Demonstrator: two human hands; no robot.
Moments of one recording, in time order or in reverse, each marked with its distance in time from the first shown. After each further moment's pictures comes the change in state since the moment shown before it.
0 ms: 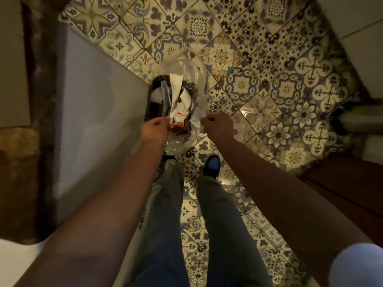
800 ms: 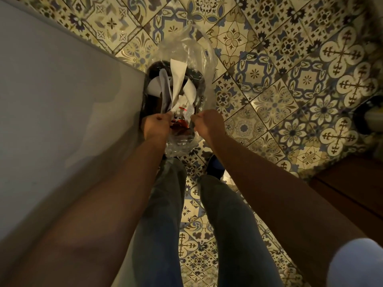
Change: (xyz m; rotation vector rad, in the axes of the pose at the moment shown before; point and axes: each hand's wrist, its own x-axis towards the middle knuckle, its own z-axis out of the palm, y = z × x) left_hand 0.090 -0.037 0.043 0.084 0.010 -0.078; right_hand 0.082 0.017 0.085 -0.021 -0.150 0.099
